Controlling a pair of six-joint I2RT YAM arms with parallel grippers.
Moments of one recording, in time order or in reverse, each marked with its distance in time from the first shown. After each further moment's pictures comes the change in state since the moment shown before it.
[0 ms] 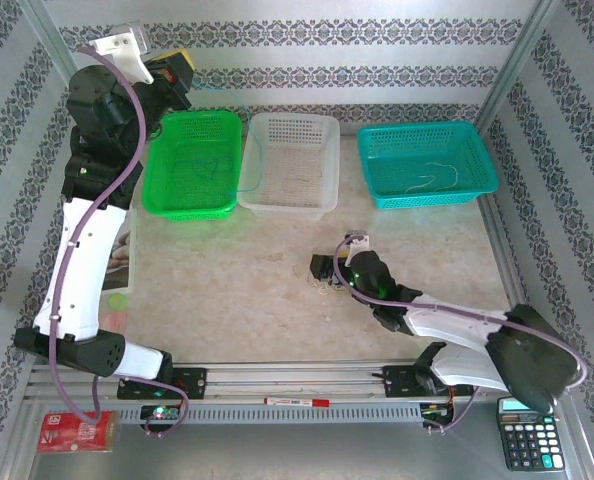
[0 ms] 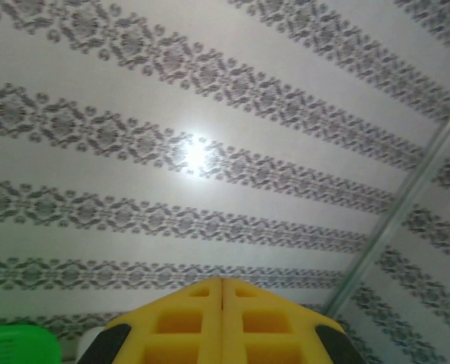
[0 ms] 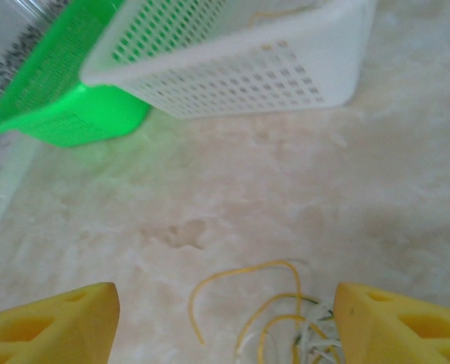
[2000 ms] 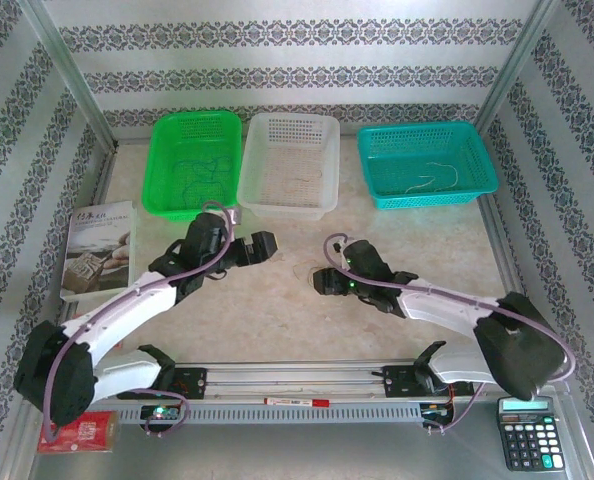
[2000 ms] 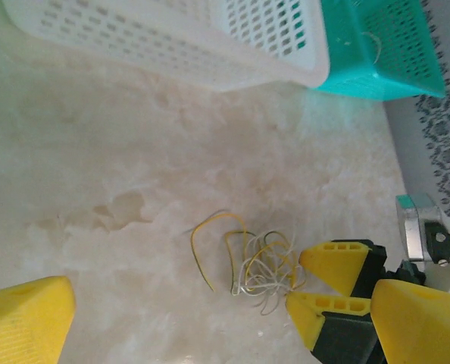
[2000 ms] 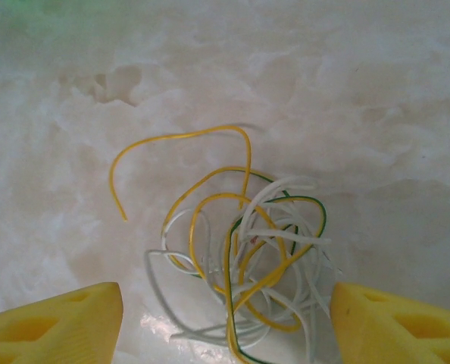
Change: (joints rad) left arm -0.352 -0.240 -1.184 0.220 0.065 -0.342; right arm -0.083 0.151 0.129 -0.373 -0.232 -0.175
